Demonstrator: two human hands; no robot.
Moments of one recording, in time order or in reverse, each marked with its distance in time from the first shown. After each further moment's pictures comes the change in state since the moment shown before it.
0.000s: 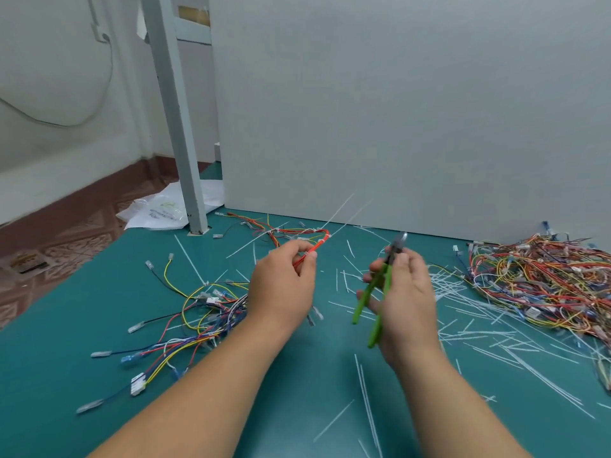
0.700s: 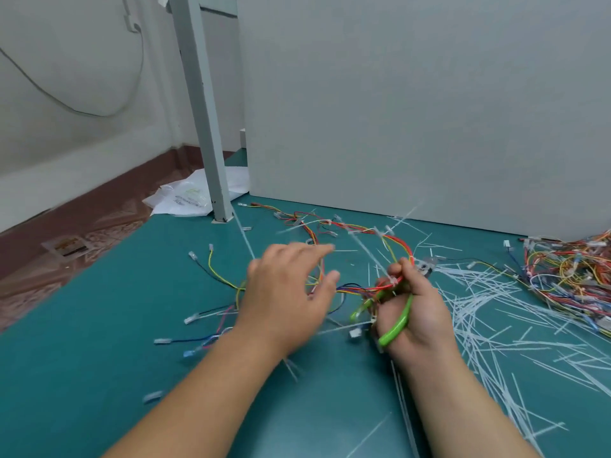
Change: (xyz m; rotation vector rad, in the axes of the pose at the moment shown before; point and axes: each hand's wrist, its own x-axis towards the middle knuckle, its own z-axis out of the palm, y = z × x) left_hand -0.012 -0.030 -0.032 0.404 -0.087 0.275; right_hand 0.023 0.048 0.019 0.682 -0.077 0.483
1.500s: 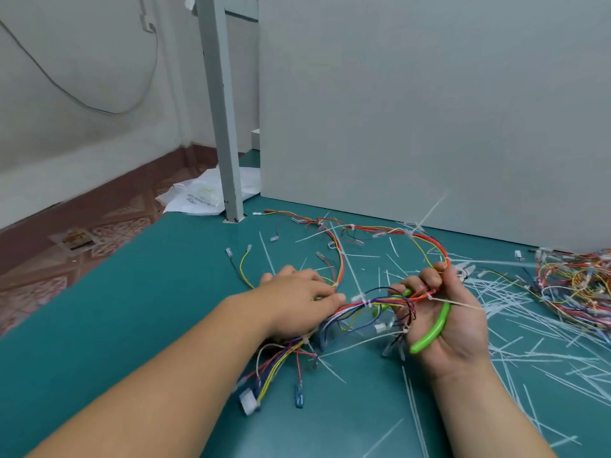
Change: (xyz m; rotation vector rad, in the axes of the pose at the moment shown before) left_hand 0.023 -0.038 0.006 0.141 -0.813 -0.114; right_hand -0.002 -0.012 -0.008 0.088 -0.189 -0.102
